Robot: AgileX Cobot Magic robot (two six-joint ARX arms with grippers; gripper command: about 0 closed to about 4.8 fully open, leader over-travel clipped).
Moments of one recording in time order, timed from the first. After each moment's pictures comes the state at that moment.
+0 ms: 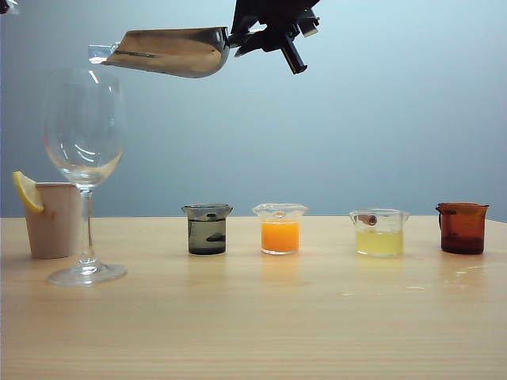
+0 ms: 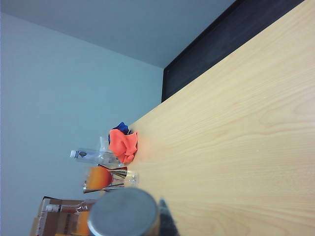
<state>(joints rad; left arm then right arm) -0.29 0.63 0.81 -0.60 0.16 -0.02 0.51 1.96 1.92 -0.17 -0.21 1.10</state>
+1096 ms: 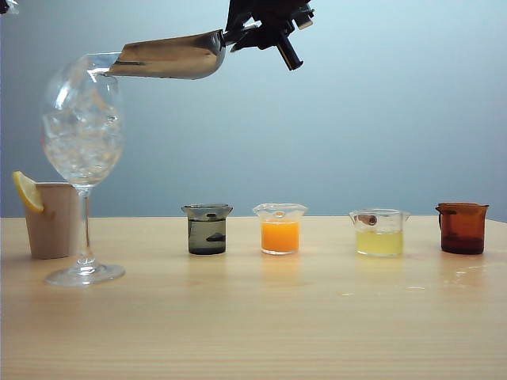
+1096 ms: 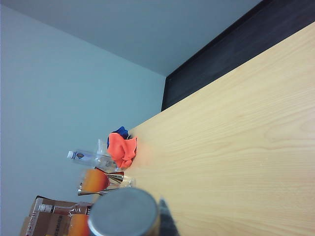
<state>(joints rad) -0.29 0.63 0.81 -0.60 0.16 -0.02 0.53 1.97 1.92 -0.13 -0.17 1.04</state>
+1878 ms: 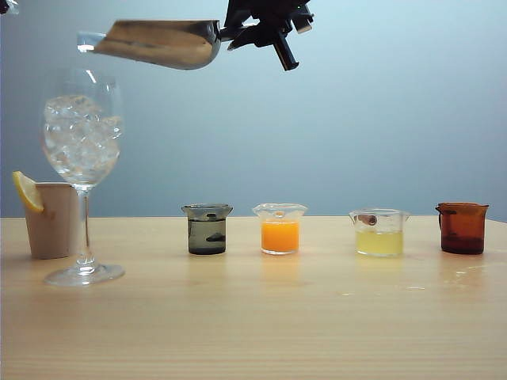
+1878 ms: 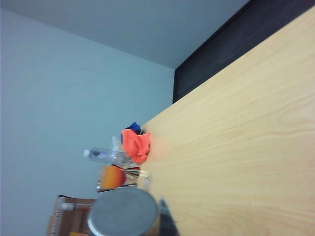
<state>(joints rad) -0.29 0.63 0.81 -0.60 0.16 -0.02 0.52 1.97 1.92 -0.13 -0.21 1.13</state>
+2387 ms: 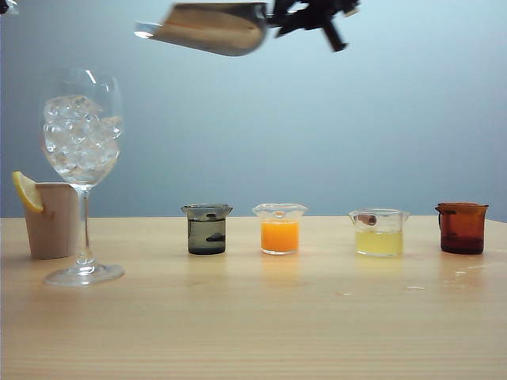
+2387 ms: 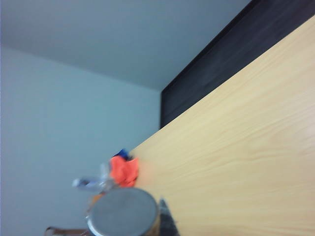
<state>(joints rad) -0.29 0.63 0.81 -0.60 0.15 -0.02 0.41 1.88 1.92 -0.25 -0.22 1.12</state>
